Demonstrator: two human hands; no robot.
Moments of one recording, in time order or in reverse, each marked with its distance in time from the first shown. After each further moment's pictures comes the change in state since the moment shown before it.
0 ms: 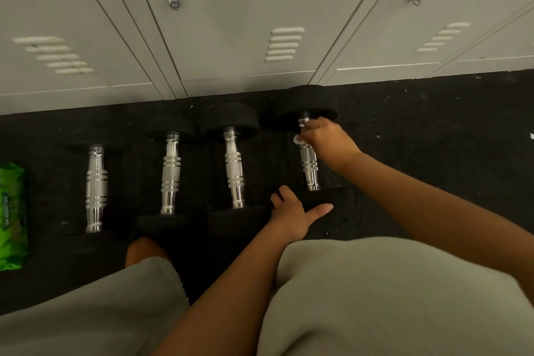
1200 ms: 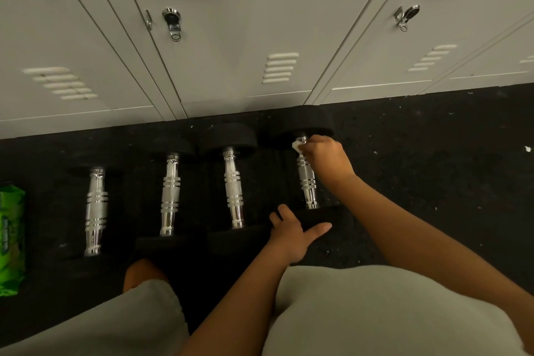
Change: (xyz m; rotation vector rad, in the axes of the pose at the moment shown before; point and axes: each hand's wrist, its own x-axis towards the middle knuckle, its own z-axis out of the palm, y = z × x) left_hand 0.003 -0.005 0.002 -0.028 -0.001 0.023; right_hand 0.005 -0.004 0.007 0.053 0.103 0.227
